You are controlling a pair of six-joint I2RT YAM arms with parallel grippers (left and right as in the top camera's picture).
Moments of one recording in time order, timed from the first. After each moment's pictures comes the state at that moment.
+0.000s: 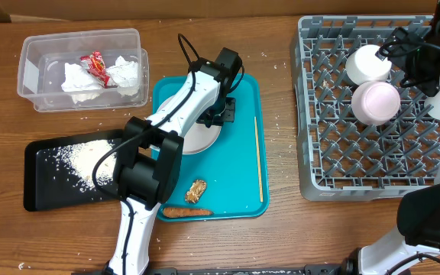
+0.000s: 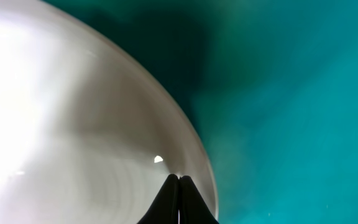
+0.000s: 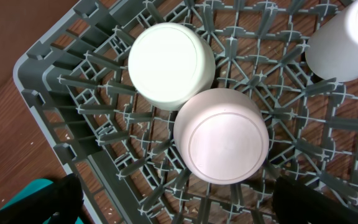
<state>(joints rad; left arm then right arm) -0.46 2.29 1.86 -1.08 -0.02 -0.38 -0.22 1.83 1.93 -1.19 -0.01 0.46</state>
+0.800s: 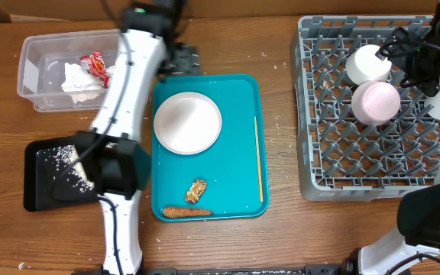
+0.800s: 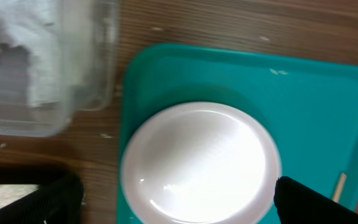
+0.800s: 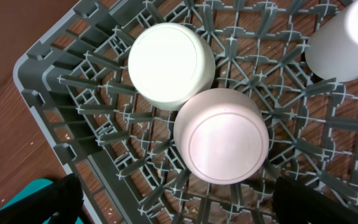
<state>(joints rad) -0.18 2.29 2.39 -1.46 -0.06 -0.37 -0.22 1.83 1.93 -1.19 -0.01 0.46</state>
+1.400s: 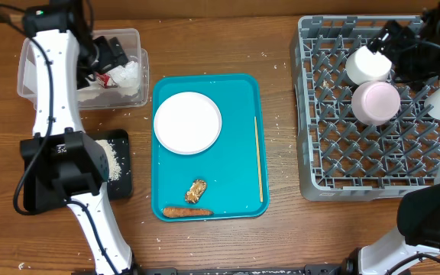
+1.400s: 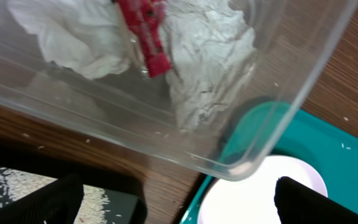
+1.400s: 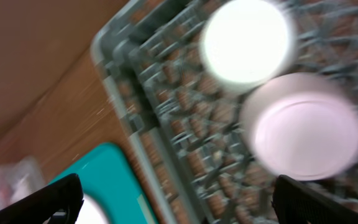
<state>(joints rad) 0.17 2.29 2.39 -1.46 0.07 -0.37 -0.21 1.83 1.93 -1.15 -0.31 0.45</state>
